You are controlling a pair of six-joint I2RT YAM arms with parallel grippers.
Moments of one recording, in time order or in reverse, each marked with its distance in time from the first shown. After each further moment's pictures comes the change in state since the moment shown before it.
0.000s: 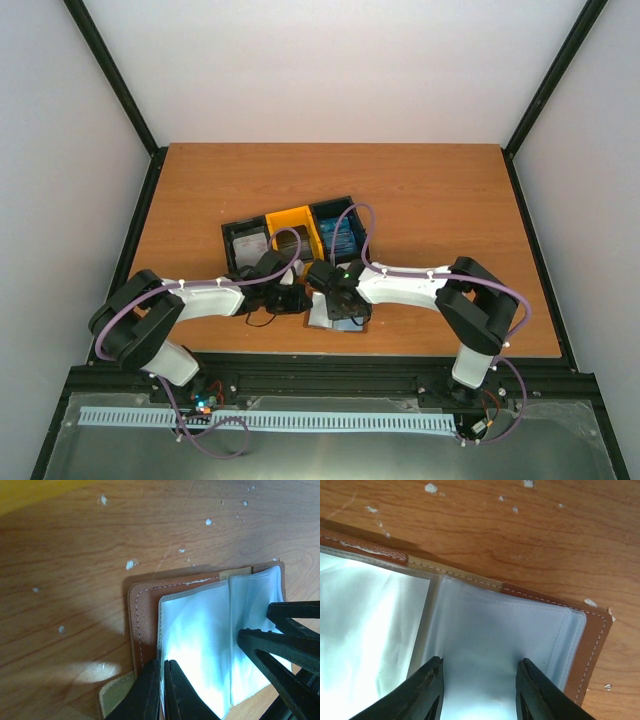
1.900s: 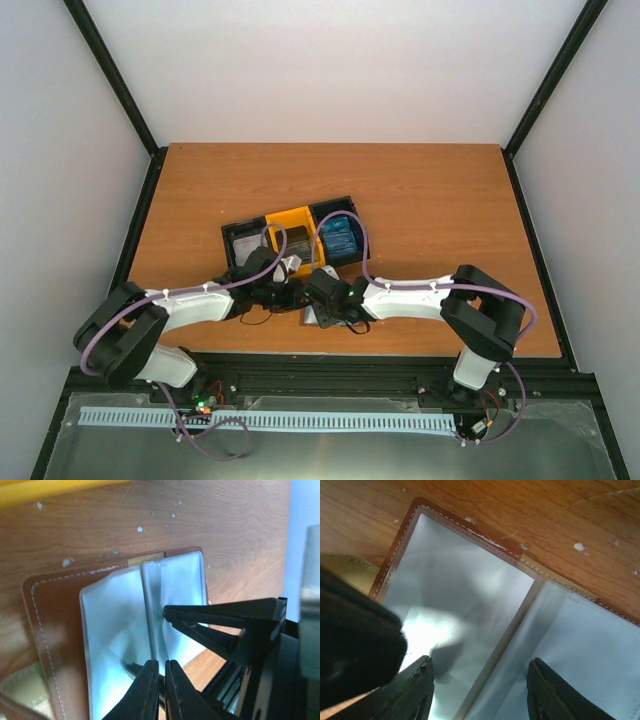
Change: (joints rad) left arm 0.050 -0.125 -0.067 0.106 0.162 -0.119; right arm 0.074 -0.049 -0.125 0.323 -0.008 -0.256
